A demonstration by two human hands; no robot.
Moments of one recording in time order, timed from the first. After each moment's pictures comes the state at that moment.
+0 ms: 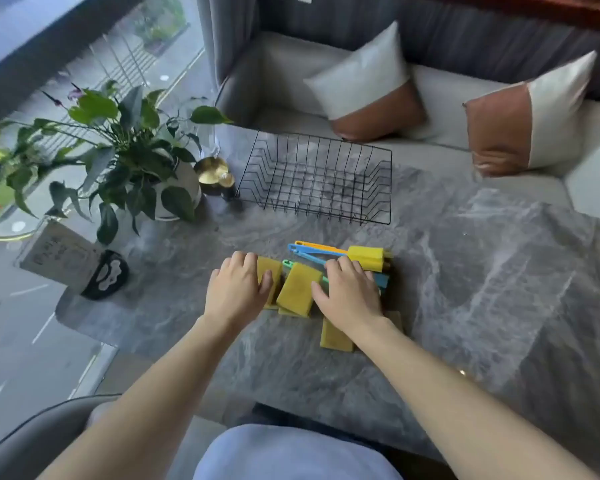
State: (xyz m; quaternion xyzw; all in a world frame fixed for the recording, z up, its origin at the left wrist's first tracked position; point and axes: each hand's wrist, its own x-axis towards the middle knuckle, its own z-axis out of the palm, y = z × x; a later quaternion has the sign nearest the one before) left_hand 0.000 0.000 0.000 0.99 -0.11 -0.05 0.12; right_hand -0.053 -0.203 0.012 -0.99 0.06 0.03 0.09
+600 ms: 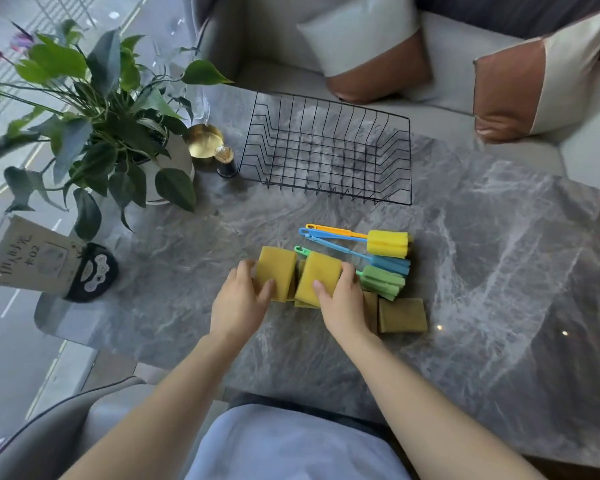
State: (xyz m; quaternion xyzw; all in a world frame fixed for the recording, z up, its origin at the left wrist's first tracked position) left_hand 0.009 0.041 -0.069 0.93 -0.01 -0.16 0.32; right_hand -0.043 -0.142 -0.046 -0.87 0.31 0.07 0.37
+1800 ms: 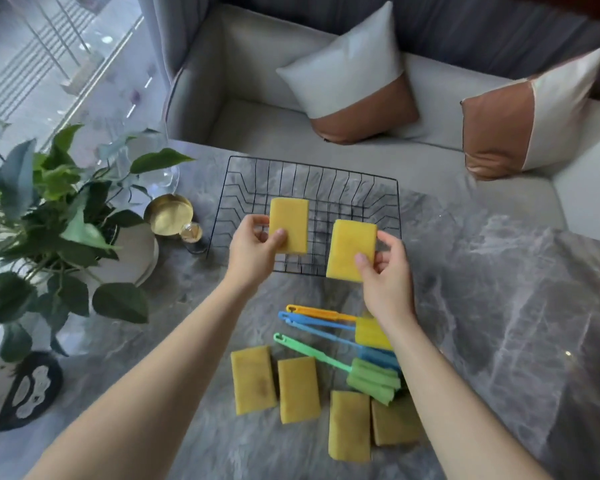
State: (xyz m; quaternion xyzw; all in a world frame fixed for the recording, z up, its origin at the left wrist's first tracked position) left_hand 0.235 -0.089 -0.029 0.79 0.06 -0.16 0.59; right_hand 0.118 -0.276 -0.001 -0.79 0.30 -0.13 0.51
